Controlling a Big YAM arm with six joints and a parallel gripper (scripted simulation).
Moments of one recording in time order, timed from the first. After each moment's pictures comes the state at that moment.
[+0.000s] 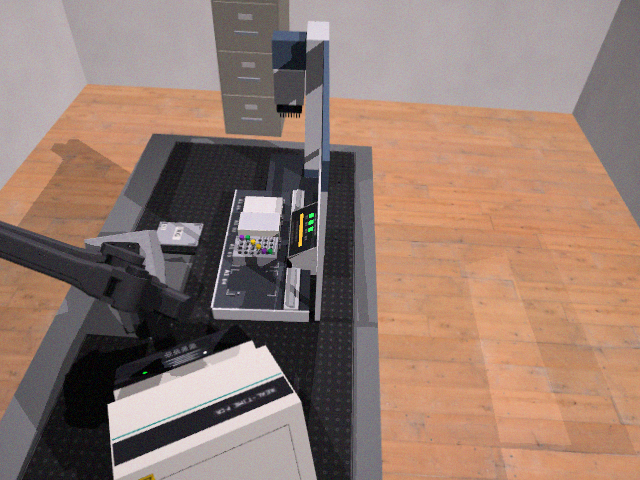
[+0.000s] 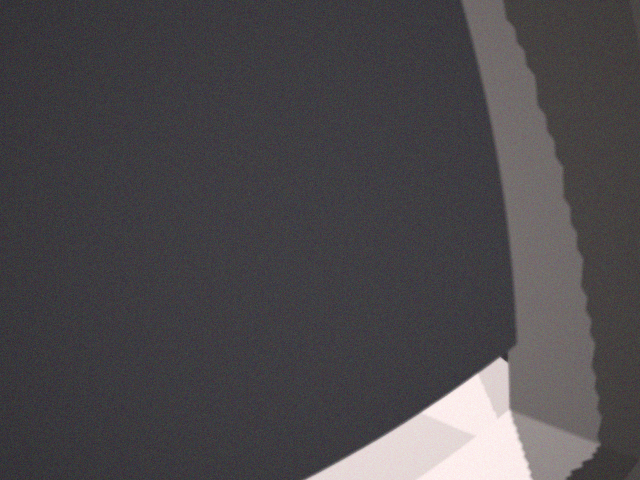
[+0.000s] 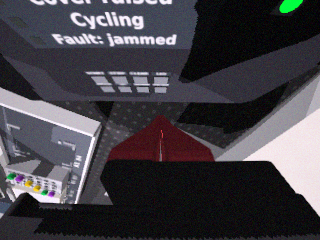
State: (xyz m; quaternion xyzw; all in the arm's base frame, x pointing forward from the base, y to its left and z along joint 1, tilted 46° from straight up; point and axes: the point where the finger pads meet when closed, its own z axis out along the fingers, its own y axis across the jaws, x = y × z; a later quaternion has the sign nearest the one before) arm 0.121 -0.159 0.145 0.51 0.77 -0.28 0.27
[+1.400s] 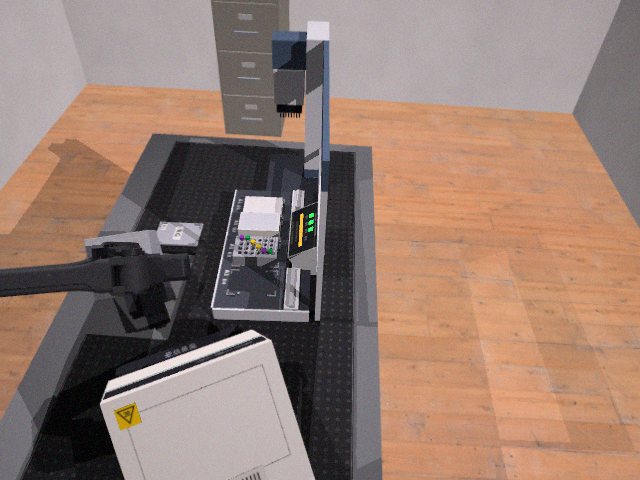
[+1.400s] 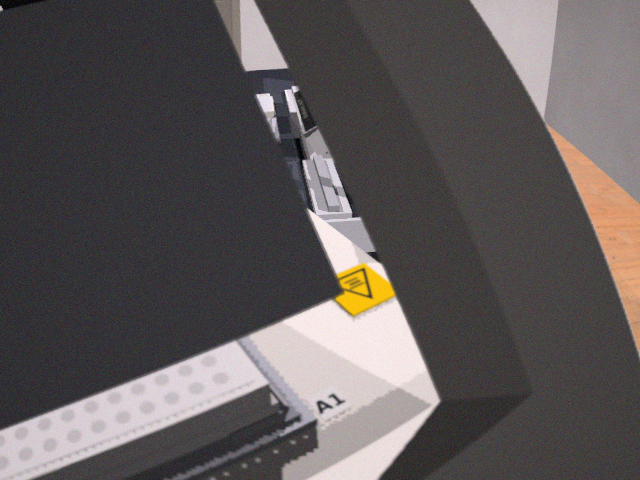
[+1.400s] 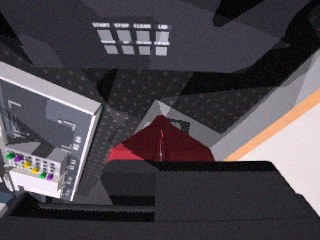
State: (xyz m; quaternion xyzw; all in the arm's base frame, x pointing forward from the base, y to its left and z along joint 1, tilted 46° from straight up) arm 0.106 -0.114 0.144 0.51 0.77 -0.29 0.27
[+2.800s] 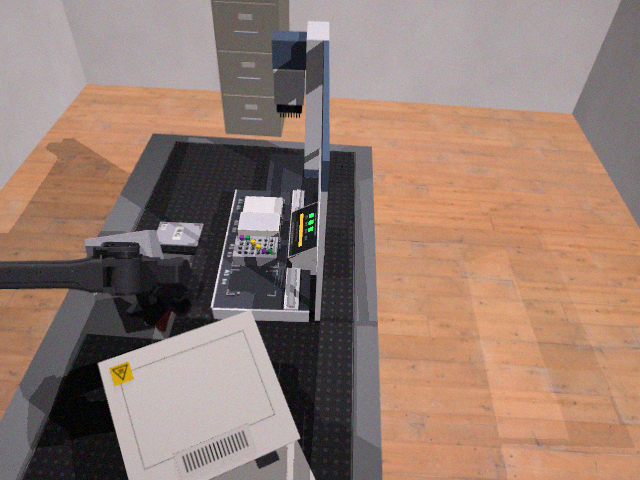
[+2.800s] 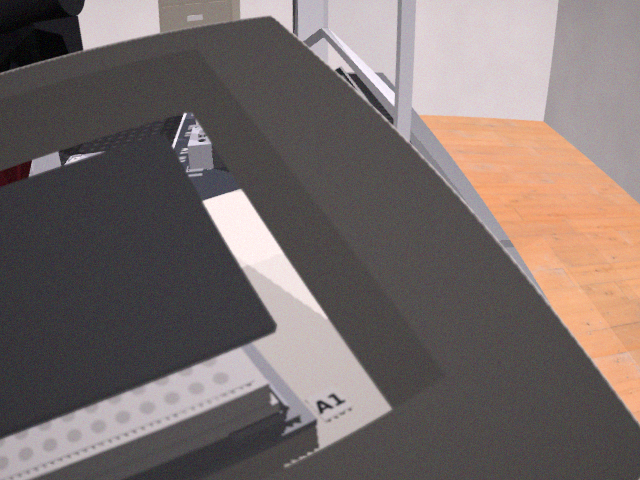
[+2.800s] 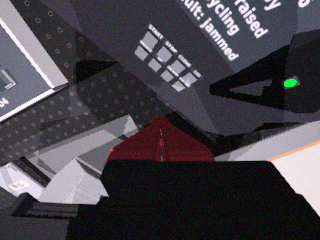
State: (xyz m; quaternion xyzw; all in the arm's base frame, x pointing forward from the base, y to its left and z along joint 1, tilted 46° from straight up) arm 0.118 -0.136 0.145 0.20 0.86 -0.41 0.22
